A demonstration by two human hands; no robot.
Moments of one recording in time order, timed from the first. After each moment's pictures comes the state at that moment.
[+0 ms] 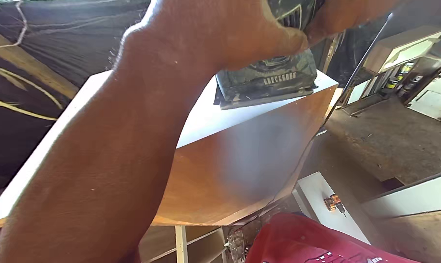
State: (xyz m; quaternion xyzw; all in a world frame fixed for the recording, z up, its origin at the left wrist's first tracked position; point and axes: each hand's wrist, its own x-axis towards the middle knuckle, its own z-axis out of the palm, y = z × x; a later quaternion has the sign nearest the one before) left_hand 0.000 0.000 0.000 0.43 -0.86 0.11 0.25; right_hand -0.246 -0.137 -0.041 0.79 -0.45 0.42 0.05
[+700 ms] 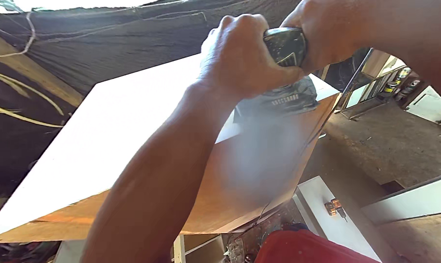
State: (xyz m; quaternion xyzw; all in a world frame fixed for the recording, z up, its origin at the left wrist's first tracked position) left_hand -0.001 -0.001 -0.023 0.54 -0.80 0.08 0.23; right_hand -0.187 -0.027 0.007 0.88 -0.46 0.07 0.04
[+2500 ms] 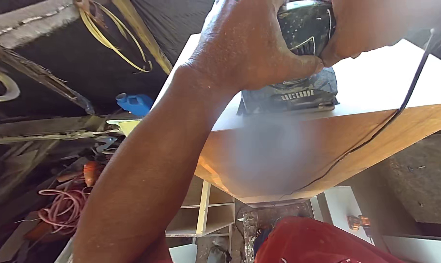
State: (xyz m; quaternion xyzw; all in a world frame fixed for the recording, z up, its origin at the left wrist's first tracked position) left_hand 0.208 0.071 -0.029 0.56 -0.77 0.09 0.28; right_hand 0.039 -0.133 -0.038 0.94 -0.14 -0.01 -0.32
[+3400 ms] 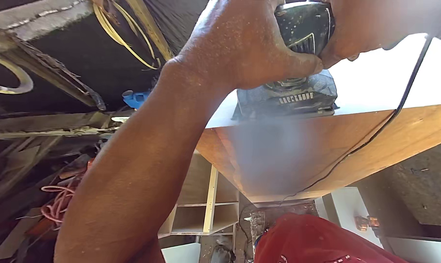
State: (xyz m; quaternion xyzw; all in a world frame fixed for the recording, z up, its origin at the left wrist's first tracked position) left_hand 0.297 0.116 -0.026 0.58 -0.76 0.09 0.27; right_hand 0.120 0.042 -0.003 0.91 -0.40 0.09 -0.09
